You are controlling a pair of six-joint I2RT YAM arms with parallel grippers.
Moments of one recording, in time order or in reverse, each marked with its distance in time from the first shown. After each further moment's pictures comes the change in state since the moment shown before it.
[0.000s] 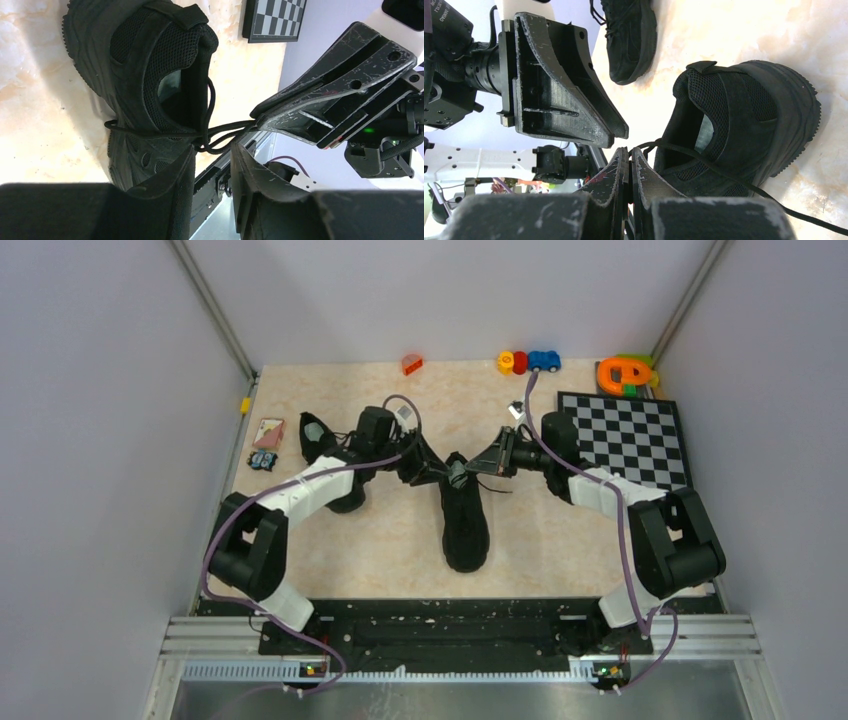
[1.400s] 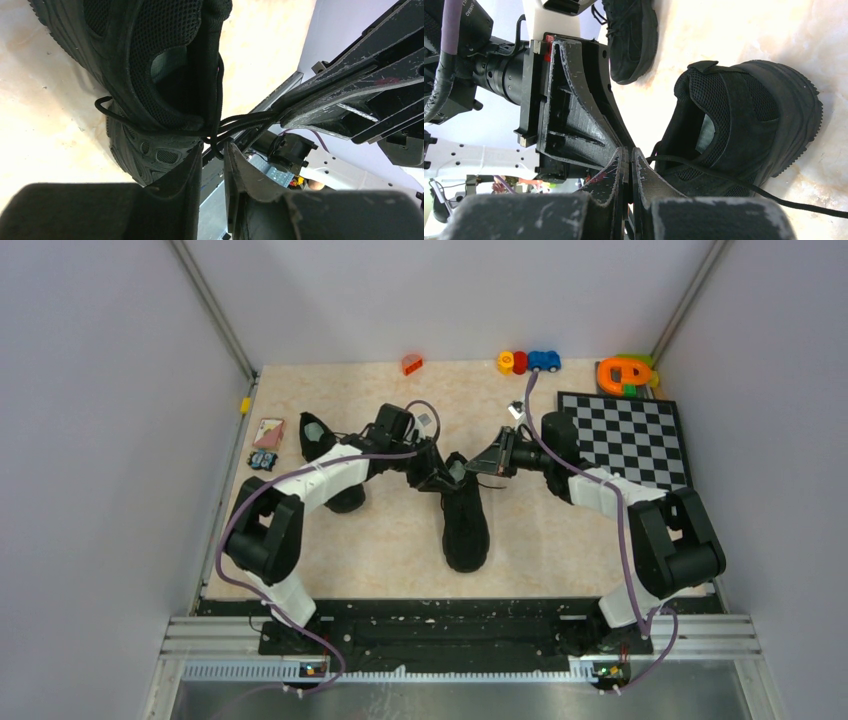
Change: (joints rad) left arm -0.041 0.119 0.135 -0.206 0.081 0.112; right arm 0.000 0.000 0.000 0.002 -0.002 0.002
